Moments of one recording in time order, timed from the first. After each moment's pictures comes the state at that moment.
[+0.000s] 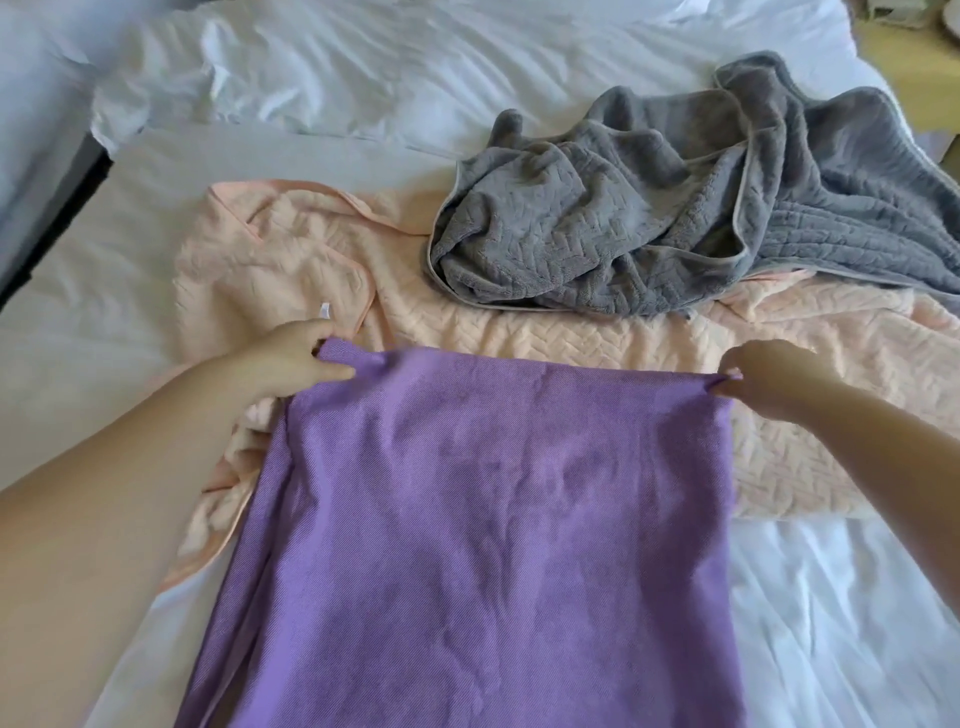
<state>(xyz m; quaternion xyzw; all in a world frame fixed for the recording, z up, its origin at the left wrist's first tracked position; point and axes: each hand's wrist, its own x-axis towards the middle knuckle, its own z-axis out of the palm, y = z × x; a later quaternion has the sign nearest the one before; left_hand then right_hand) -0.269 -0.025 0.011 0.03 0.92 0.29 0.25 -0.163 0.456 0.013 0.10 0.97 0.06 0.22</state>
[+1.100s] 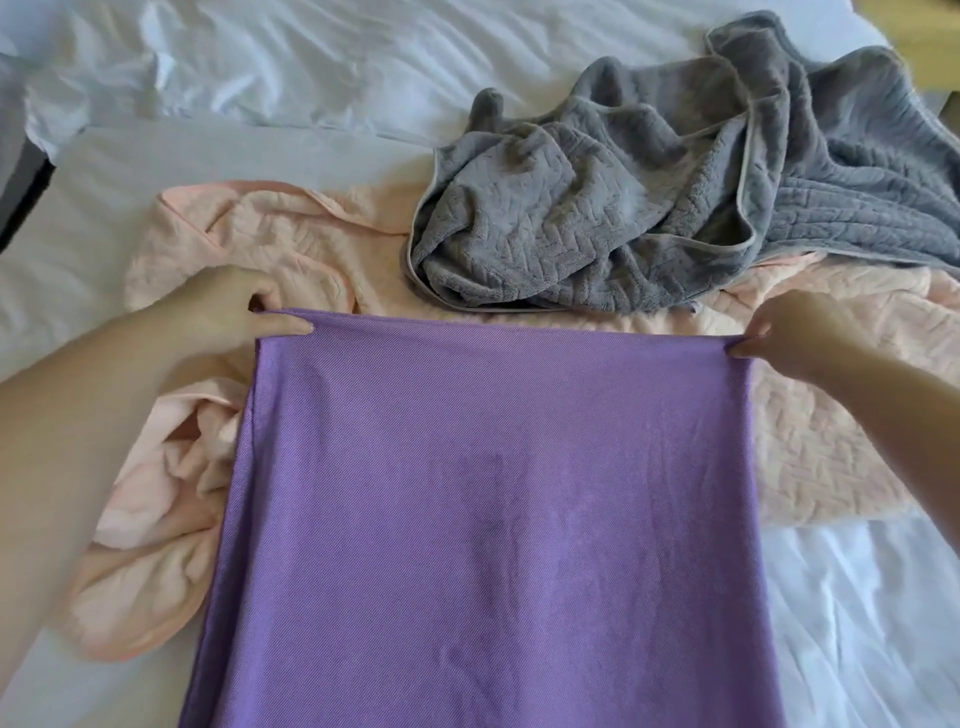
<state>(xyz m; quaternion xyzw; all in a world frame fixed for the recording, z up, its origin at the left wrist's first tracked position) -0.341 -0.050 0.023 0.14 0.96 0.18 0.16 -0.195 0.473 0.017 0.19 0.97 -0.04 0.13</state>
